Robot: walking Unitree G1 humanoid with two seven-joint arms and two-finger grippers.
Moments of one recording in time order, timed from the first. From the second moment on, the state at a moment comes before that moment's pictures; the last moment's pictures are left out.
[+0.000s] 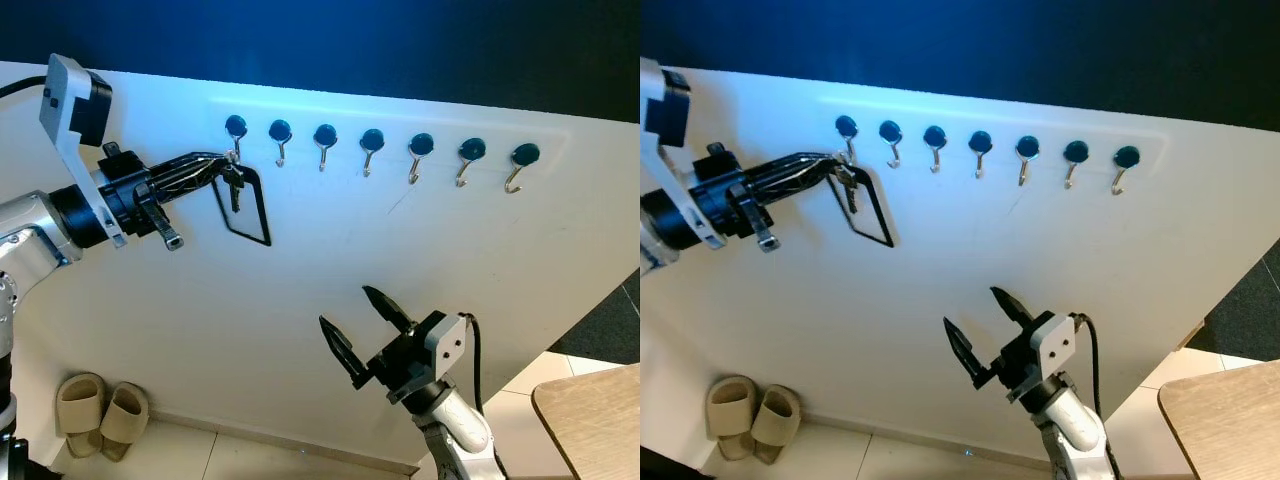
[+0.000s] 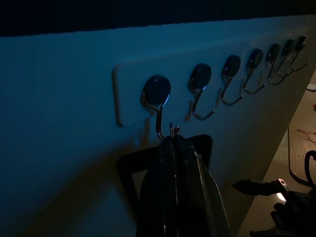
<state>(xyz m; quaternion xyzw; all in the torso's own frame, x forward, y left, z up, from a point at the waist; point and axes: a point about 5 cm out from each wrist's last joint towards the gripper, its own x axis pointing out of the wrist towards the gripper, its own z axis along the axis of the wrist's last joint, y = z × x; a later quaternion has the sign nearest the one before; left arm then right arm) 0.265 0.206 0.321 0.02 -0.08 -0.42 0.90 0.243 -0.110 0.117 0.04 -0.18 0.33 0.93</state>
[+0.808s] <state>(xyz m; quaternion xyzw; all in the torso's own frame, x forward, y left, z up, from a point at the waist) 0.274 0.208 0.311 0.01 -0.05 -0.41 0.91 0.237 -0.086 0.160 0.02 -0.24 0.40 0.88</state>
